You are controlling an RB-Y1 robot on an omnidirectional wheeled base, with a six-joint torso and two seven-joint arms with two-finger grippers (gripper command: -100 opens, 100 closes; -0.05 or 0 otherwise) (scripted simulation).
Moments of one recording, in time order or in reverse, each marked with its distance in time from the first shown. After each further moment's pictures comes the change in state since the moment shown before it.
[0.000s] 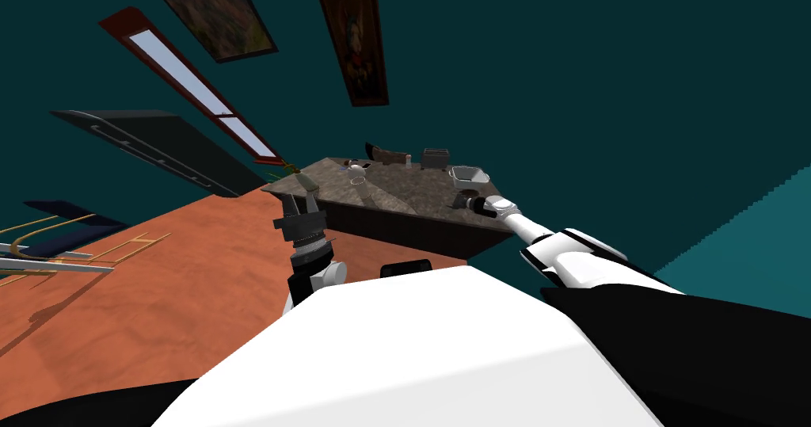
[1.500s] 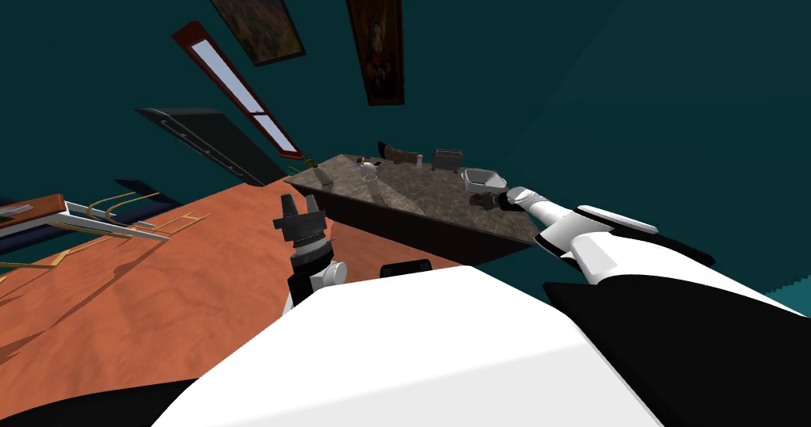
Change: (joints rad) left arm 0.000 0.000 0.000 0.000 0.000 0.000 0.000; right arm -0.218 -0.179 0.291 0.377 0.243 0.020 0.121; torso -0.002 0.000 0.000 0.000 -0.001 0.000
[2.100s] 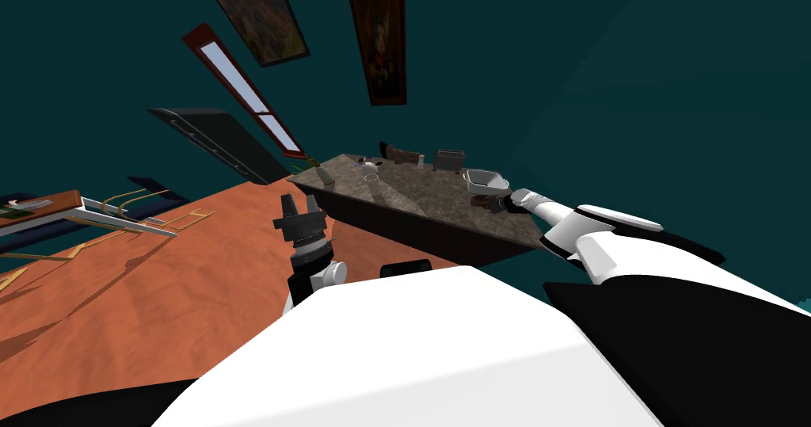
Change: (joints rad) left arm 0.000 0.000 0.000 0.000 0.000 0.000 0.000; right arm -0.005 -0.027 0.085 0.044 0.044 0.012 -0.003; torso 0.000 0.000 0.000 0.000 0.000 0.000
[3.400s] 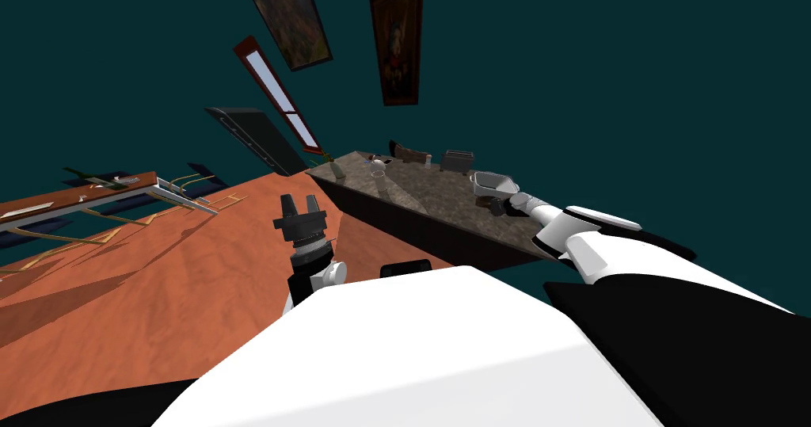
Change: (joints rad) left arm 0.000 0.000 0.000 0.000 0.000 0.000 0.000; right arm -0.006 0.051 0.008 0.103 0.005 0.035 -0.032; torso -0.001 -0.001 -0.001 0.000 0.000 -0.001
